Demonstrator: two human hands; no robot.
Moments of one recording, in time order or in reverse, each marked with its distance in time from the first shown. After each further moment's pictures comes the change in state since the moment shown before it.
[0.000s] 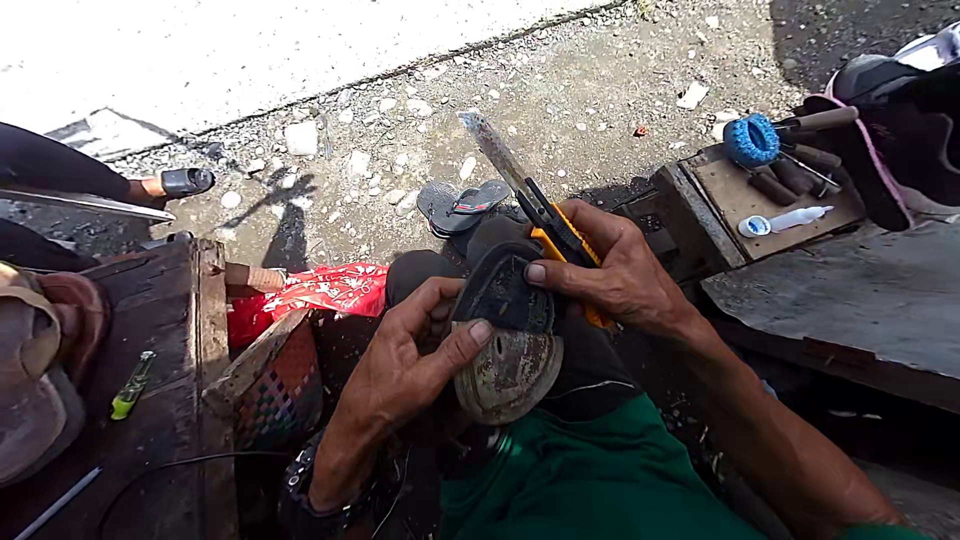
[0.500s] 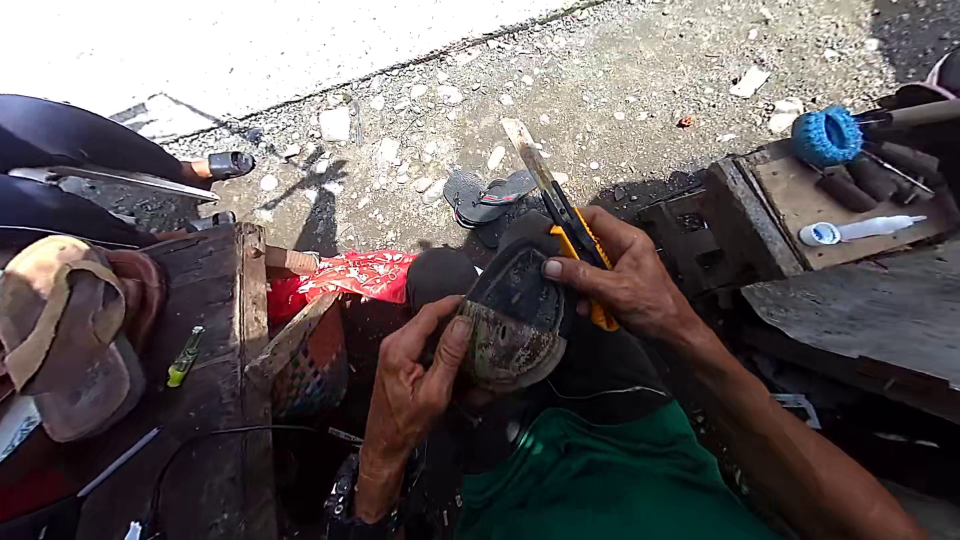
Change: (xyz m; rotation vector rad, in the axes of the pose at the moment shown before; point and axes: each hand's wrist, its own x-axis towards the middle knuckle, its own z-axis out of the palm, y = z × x) left_hand -0.030 -0.029 0.000 0.329 0.325 0.115; right_hand 0.012 0.025 0.015 0.062 0.056 0.103
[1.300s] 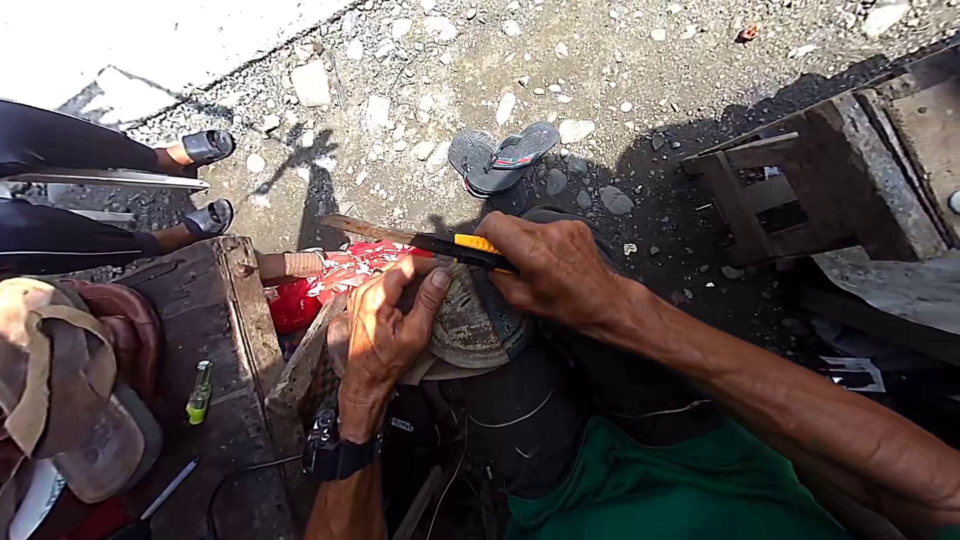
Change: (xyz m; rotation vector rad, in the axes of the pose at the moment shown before) left_hand 0.059 -0.091 -0.052 0.337 -0.084 -0.087; right_hand 0.085 0.057 0.072 -0.890 -0.029 -0.523
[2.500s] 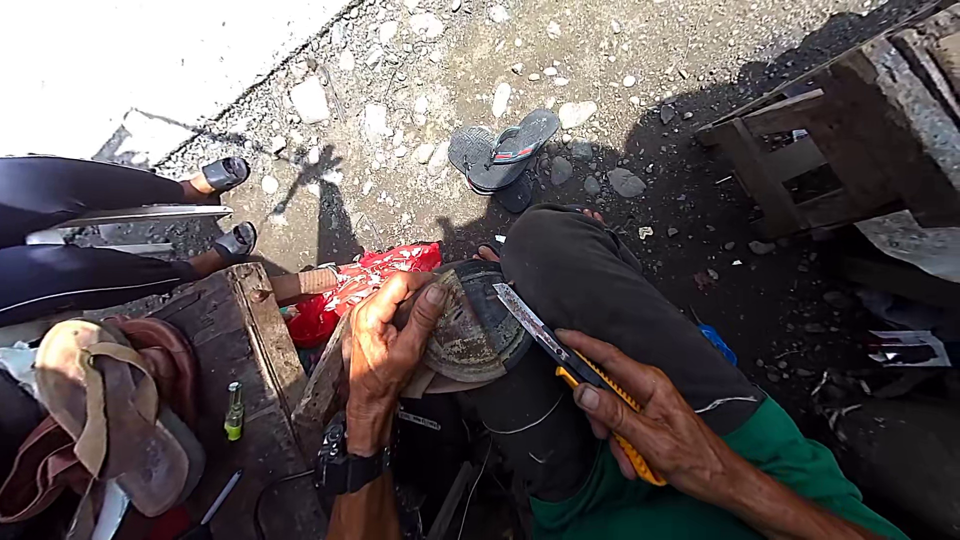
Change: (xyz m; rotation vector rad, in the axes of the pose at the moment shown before) left_hand 0.005 0.002 -0.005 -0.106 -0.066 -0.019; right_hand -0.152 -0.046 -0.018 1.285 -0.075 0.749
